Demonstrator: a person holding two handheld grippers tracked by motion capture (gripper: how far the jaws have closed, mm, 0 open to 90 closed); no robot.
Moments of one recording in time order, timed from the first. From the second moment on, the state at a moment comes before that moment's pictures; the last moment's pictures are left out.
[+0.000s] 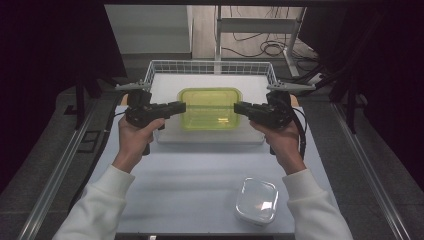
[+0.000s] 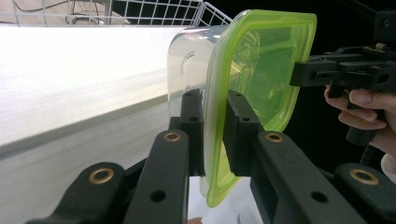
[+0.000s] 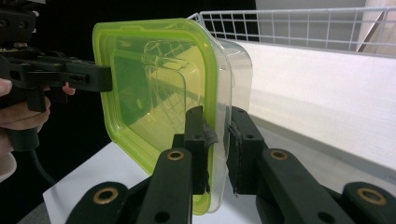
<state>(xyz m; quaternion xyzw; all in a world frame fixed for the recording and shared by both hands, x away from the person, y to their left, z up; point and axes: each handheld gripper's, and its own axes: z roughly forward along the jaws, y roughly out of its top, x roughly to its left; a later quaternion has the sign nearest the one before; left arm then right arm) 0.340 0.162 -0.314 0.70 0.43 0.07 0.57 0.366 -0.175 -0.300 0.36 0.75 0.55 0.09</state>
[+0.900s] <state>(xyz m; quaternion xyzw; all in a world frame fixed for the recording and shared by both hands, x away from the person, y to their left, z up) 0.412 0.159 -0.293 0.71 0.44 0.03 0.55 0.425 -0.179 -0.285 0.40 0.73 0.54 0.07</state>
